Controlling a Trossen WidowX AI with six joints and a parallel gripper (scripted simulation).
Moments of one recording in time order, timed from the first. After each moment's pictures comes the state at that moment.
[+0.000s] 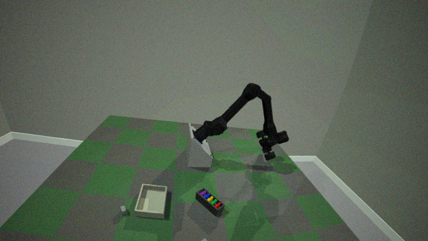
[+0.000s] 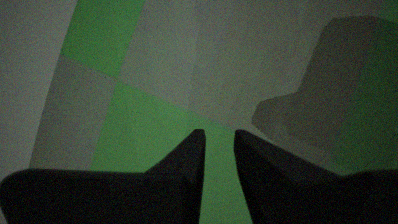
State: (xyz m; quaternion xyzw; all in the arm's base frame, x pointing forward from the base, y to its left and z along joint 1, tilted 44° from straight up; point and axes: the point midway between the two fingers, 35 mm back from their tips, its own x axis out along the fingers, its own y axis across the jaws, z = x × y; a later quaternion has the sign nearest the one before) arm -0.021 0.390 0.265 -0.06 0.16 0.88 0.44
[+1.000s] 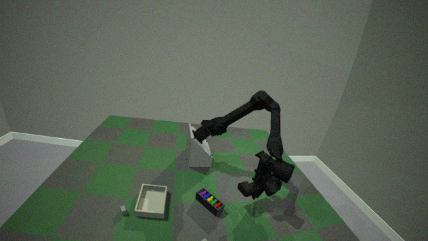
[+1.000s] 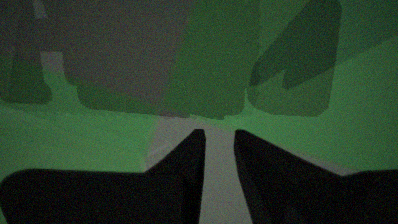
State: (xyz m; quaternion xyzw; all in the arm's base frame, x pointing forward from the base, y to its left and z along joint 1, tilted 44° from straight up) arm 0.334 0.178 0.106 0.24 0.56 0.31 0.73
